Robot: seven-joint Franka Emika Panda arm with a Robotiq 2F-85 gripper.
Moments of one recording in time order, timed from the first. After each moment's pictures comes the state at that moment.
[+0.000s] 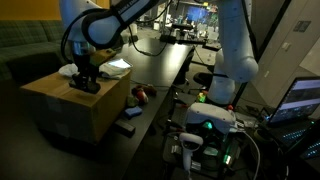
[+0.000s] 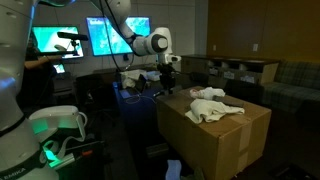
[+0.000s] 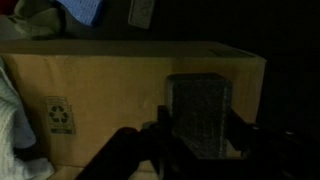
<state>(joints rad) 0.25 0.41 0.15 -1.84 -0.20 2.25 0.41</state>
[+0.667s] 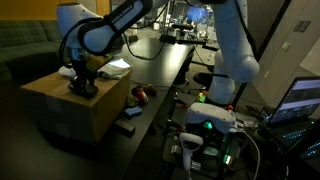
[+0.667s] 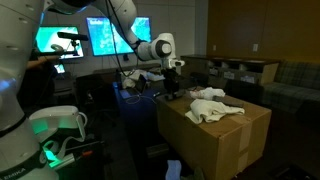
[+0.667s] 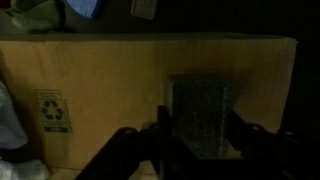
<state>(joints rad) 0.30 0.49 0.08 -1.78 -0.20 2.27 0.41</state>
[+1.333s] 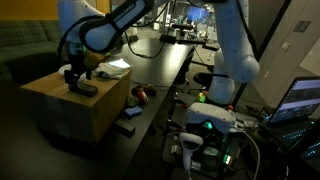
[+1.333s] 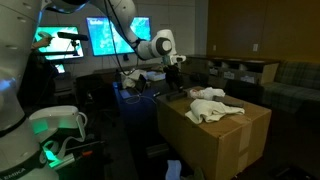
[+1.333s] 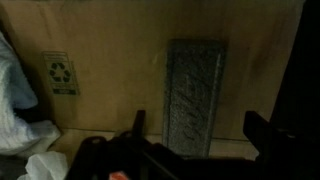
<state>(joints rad) 0.31 0.46 0.05 -1.79 -0.24 2.36 0.43</state>
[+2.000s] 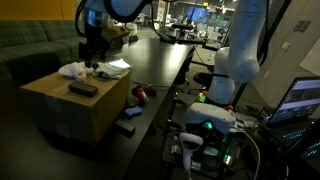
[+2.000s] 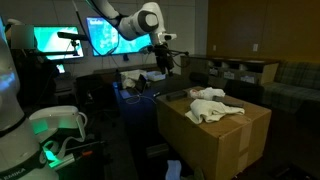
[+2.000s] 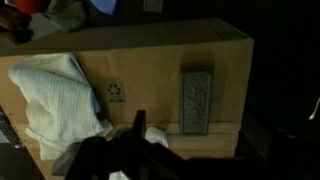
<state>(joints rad) 0.30 0.09 0.07 -2.04 -0.20 2.29 0.46</state>
